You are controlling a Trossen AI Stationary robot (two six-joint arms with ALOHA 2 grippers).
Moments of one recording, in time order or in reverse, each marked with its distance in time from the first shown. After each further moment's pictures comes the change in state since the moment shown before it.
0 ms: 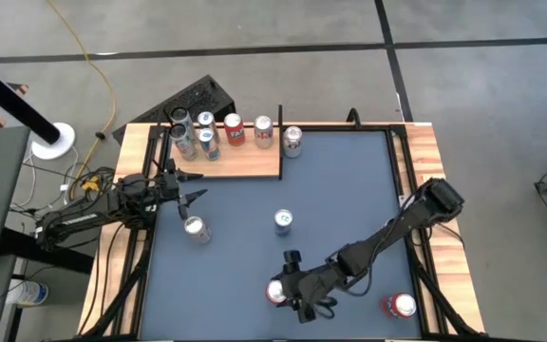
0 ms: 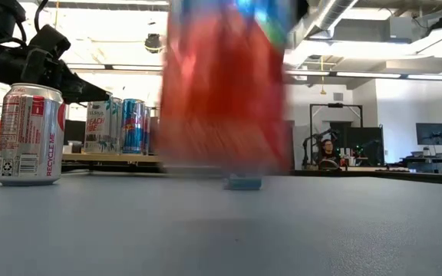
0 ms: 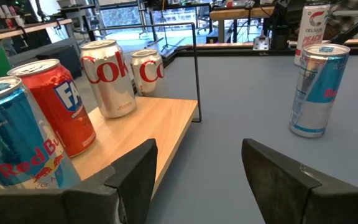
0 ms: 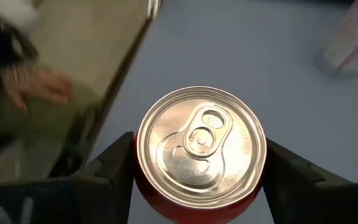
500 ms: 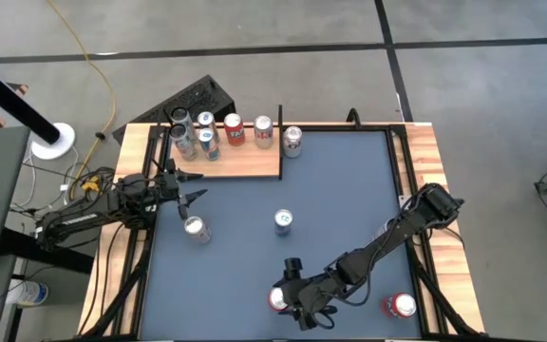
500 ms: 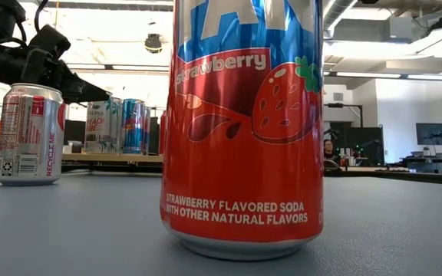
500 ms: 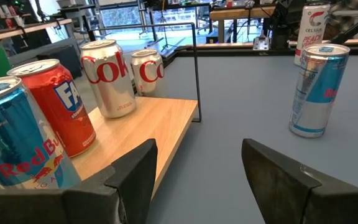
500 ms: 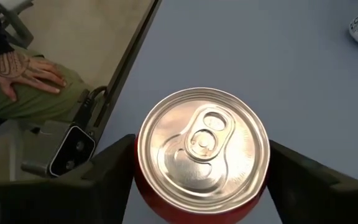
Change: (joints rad) left arm 0.000 0.000 0.000 0.000 0.000 0.000; right arm 0.053 0.079 0.000 0.006 0.006 0.054
